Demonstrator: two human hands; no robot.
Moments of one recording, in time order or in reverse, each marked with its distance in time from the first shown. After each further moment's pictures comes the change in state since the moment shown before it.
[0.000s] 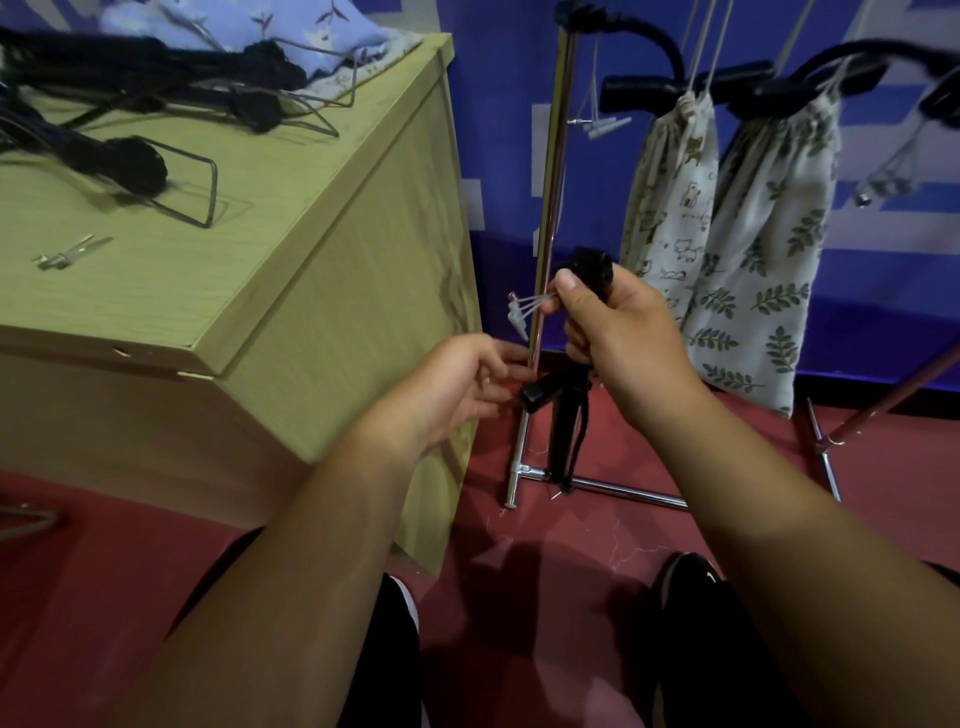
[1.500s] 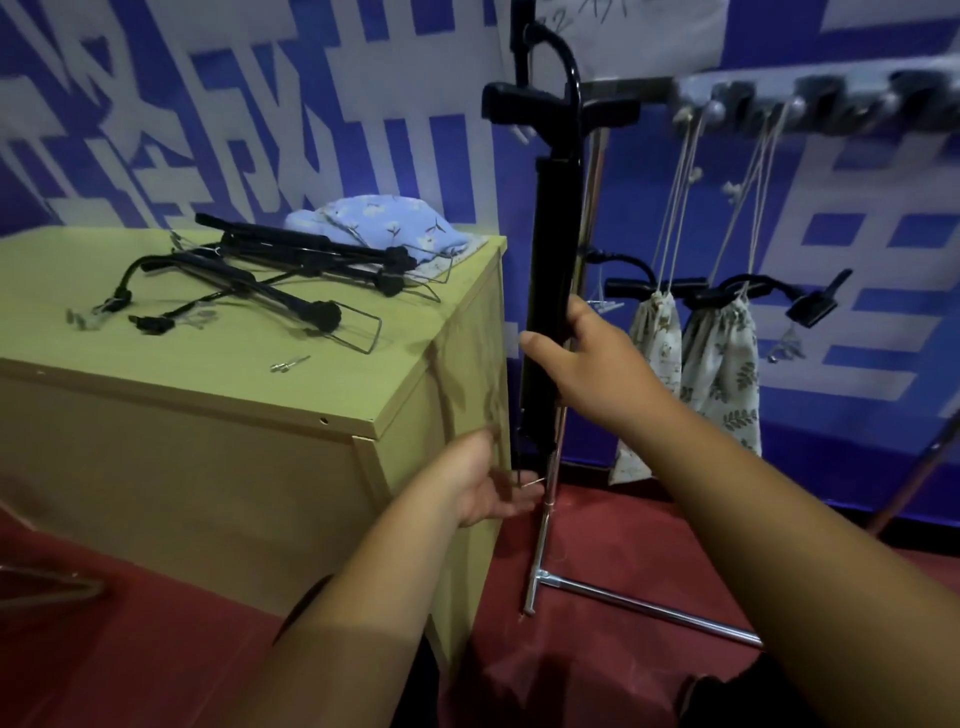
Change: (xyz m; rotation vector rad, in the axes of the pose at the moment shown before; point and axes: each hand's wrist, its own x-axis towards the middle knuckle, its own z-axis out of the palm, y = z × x) left_hand -0.080 0.027 -0.001 -0.262 0.145 -0.217; right_hand -0.039 -0.152 0.049 -0.573 -0.140 -0.268
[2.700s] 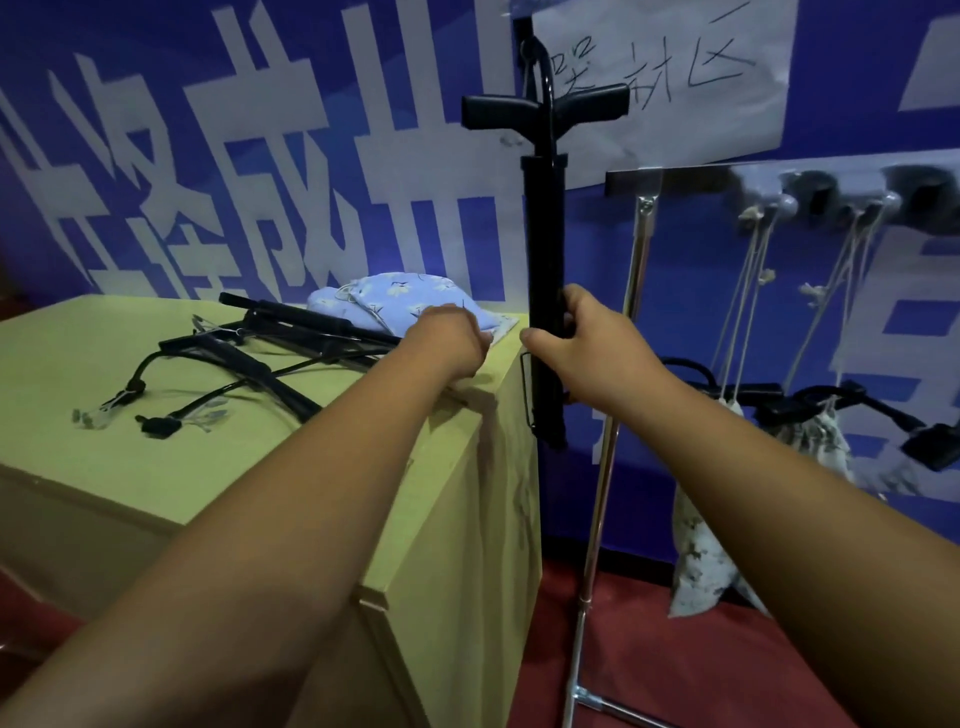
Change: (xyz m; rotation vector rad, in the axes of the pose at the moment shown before) left_hand 0.009 0.287 -0.003 1.473 0.718 0.583; right_hand 0.145 -0.050 -0.006 -0.134 -0.009 0.015
